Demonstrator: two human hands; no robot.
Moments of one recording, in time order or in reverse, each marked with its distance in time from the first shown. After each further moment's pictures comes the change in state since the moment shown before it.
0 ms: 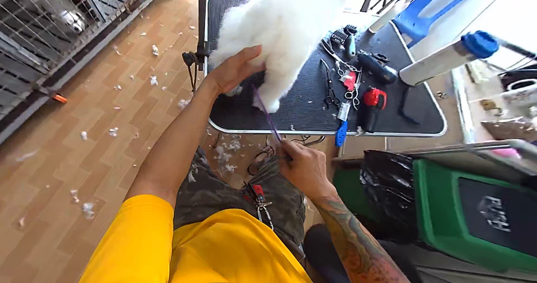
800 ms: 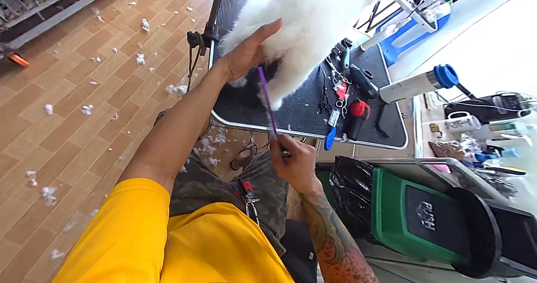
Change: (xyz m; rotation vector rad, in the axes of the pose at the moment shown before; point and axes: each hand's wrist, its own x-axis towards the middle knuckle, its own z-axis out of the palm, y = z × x) left_hand 0.005 -0.002 -0.011 -0.034 0.017 0.077; right_hand 0.016 -0.014 0.008 0.041 0.098 -0.046
